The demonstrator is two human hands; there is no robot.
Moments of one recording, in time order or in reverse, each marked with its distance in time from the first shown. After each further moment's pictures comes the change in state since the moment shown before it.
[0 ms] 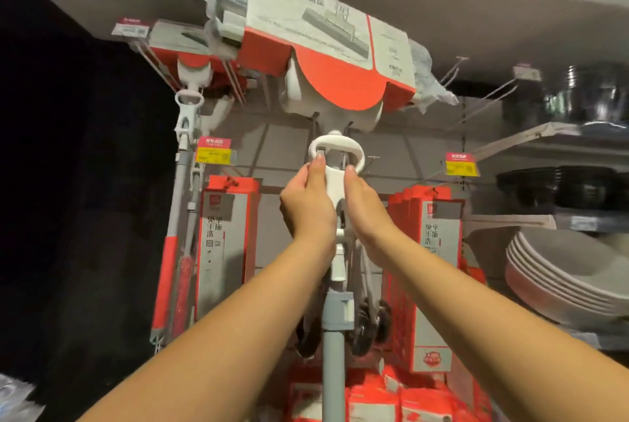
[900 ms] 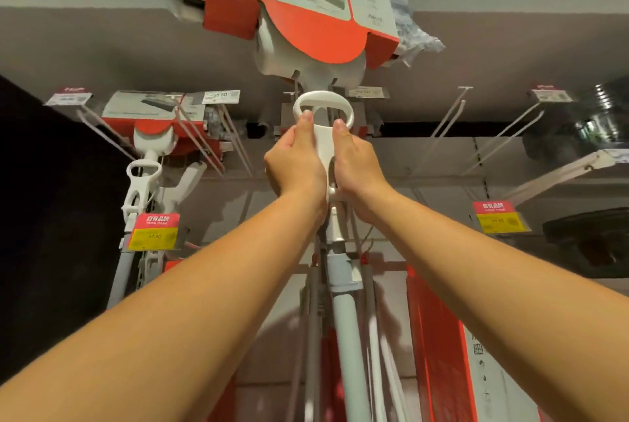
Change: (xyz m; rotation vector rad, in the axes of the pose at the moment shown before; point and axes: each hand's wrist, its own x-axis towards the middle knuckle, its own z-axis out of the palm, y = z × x) left_hand 0.164 -0.021 0.141 -0.064 -0.040 0.257; right_hand 0.225 0.011 -0.032 0.046 0.111 -0.349
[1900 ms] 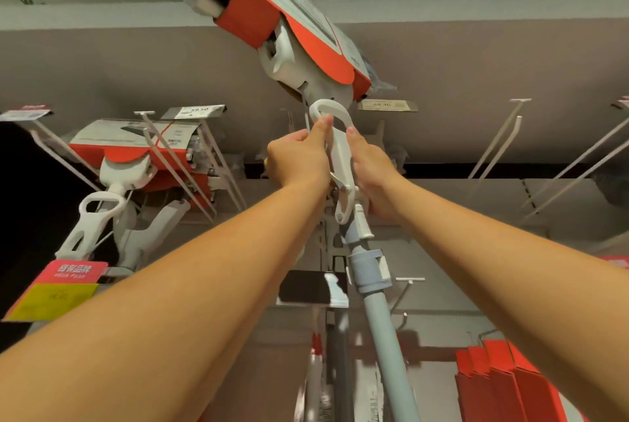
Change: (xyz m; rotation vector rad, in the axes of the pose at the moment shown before) left_hand 0.137 -0.099 0.069 0.144 0.063 0.252; right_hand 0.160 0.105 0.004 0.161 -0.117 0.009
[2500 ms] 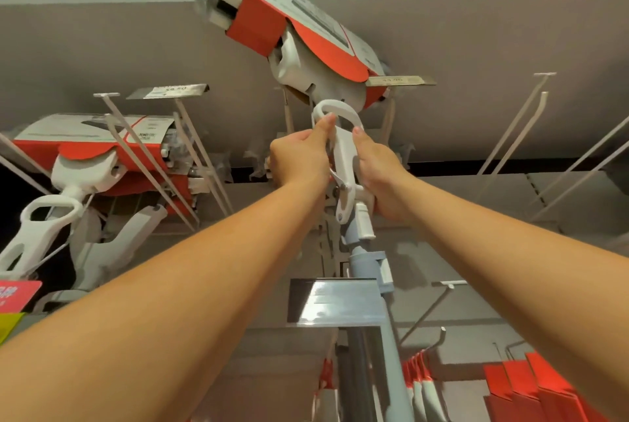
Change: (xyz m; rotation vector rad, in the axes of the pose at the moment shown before) left_hand 0.038 -0.058 0.012 -0.009 -0.113 0.000; right_hand 0.047 0.053 0.011 -0.031 0.095 0.027
